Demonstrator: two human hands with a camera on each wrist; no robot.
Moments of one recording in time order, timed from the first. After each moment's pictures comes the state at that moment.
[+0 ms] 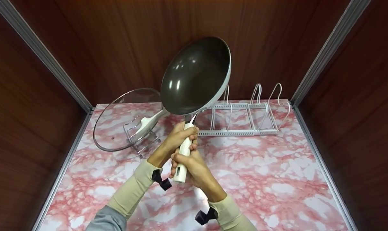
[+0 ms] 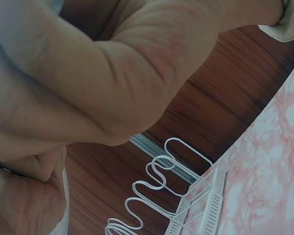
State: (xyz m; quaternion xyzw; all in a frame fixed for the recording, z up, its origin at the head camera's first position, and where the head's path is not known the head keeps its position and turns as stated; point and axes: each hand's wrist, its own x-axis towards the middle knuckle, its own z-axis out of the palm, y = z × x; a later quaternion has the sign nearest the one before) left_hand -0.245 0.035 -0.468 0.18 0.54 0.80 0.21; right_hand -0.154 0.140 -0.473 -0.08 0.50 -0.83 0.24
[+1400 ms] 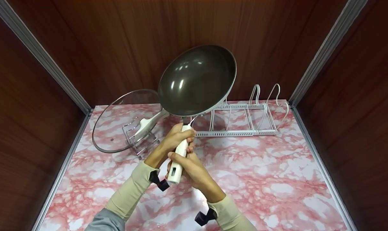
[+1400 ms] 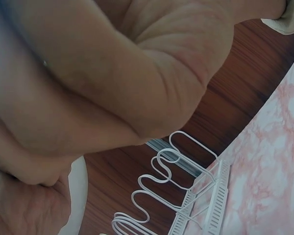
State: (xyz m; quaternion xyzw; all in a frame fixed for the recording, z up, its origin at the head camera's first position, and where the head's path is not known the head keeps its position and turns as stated) left_hand -0.246 0.026 -0.467 0.17 0.56 0.78 0.22; right_hand -0.155 0.135 -0.479 -0.09 0.51 -0.82 0.24
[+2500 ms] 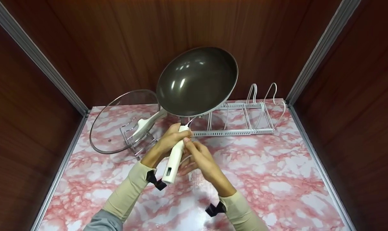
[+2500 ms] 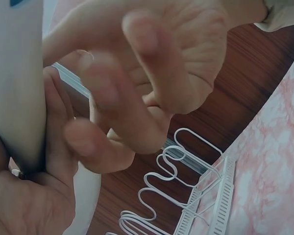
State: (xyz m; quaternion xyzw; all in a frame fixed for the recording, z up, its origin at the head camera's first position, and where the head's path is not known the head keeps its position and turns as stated) left_hand -0.247 0.022 -0.467 0.19 0.59 0.76 0.20; right_hand -0.170 0.170 -0.472 -0.07 0.63 -0.76 0.17
